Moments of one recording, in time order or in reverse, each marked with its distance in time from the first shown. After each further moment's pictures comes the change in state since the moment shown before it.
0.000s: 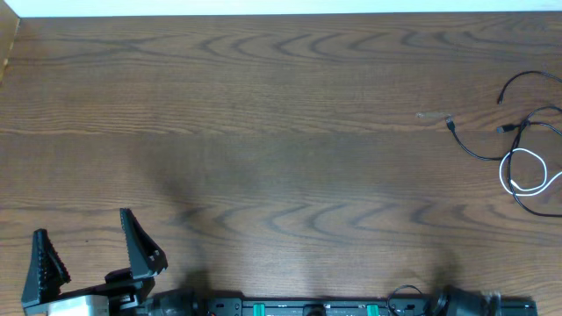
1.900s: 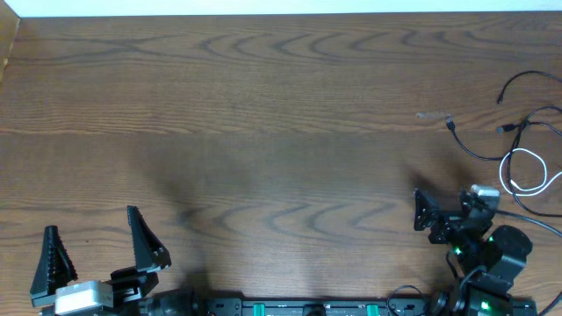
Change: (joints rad) left arm 0.000 0.000 0.000 -0.092 0.000 -0.003; right arm 0.006 0.296 -1.178 0.851 -0.399 0.070
